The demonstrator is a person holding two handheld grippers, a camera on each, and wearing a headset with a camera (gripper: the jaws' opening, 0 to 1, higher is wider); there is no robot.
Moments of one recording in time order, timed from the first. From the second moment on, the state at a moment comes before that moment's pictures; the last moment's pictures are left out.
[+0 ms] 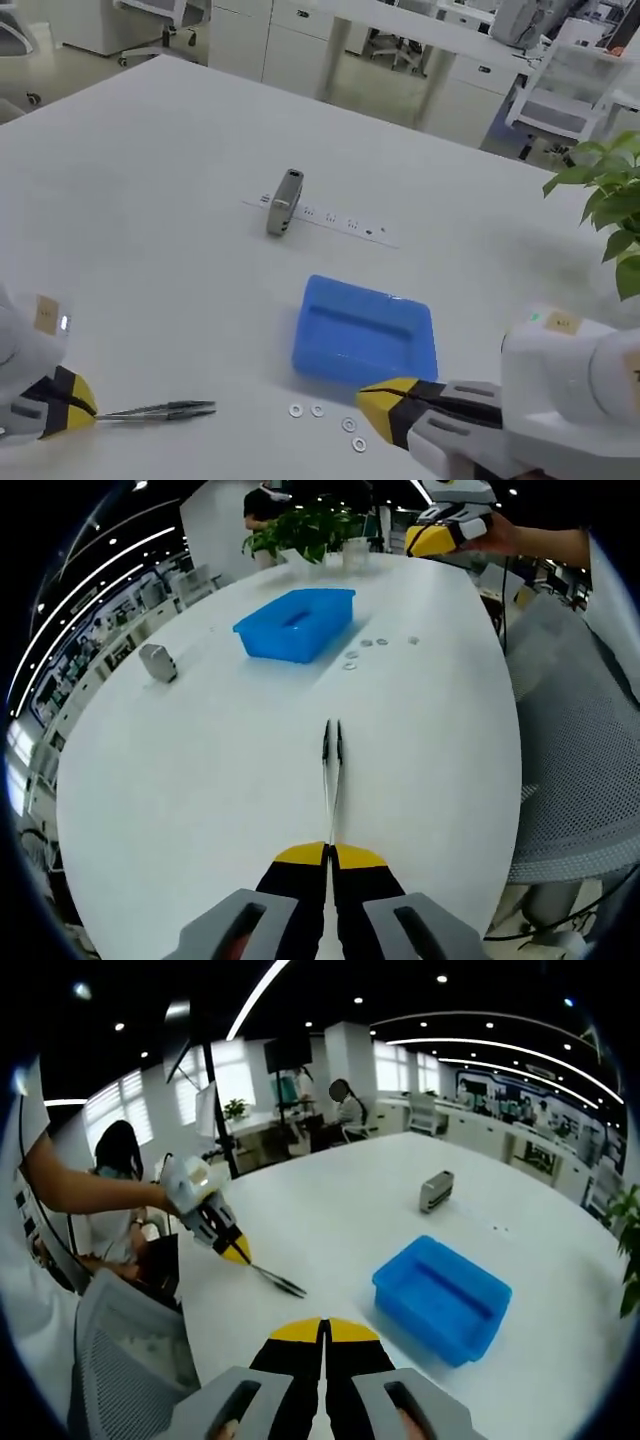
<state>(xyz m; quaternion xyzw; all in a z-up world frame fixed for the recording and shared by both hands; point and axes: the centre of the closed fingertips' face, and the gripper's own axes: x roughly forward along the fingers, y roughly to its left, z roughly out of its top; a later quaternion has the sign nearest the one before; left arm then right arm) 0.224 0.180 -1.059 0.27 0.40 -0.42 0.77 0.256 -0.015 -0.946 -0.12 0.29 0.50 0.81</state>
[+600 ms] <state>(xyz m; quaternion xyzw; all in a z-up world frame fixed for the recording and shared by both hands) 0.234 0.110 -0.945 0.21 0.27 -0.42 0.84 0.229 0.004 -0.924 -0.11 0.25 0.53 0.80</state>
